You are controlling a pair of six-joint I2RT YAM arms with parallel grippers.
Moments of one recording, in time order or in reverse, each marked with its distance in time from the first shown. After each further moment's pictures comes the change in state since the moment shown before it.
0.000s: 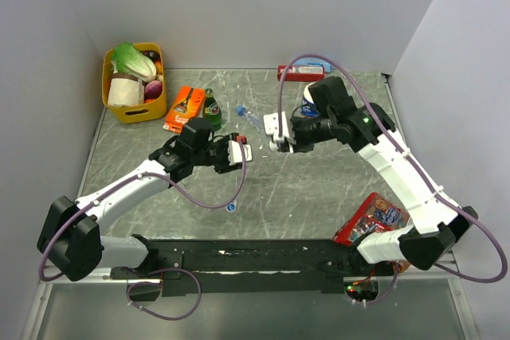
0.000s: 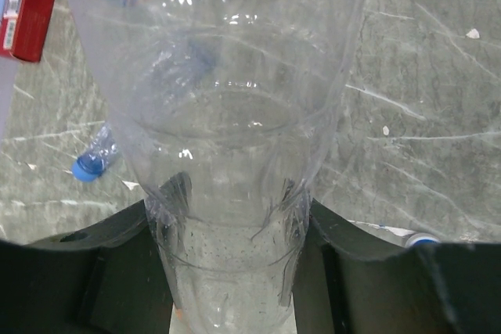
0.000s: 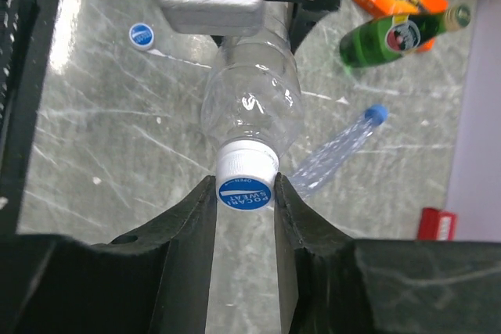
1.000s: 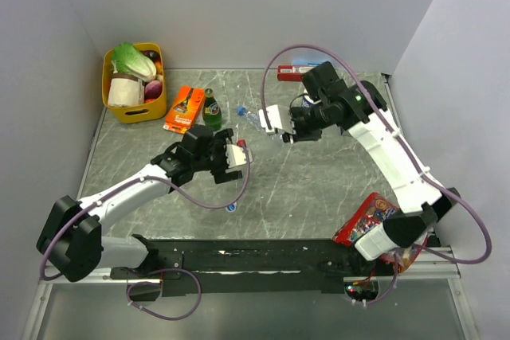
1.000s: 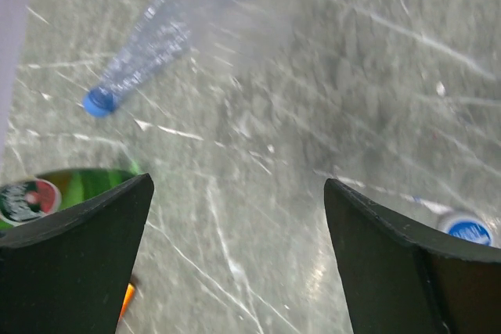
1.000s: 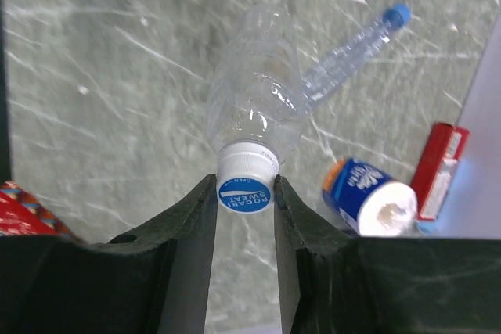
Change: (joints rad) left arm -0.007 0.005 -0.058 0.033 -0.207 -0.010; right arm -0.018 0.151 0.239 -0.278 0.250 -0.080
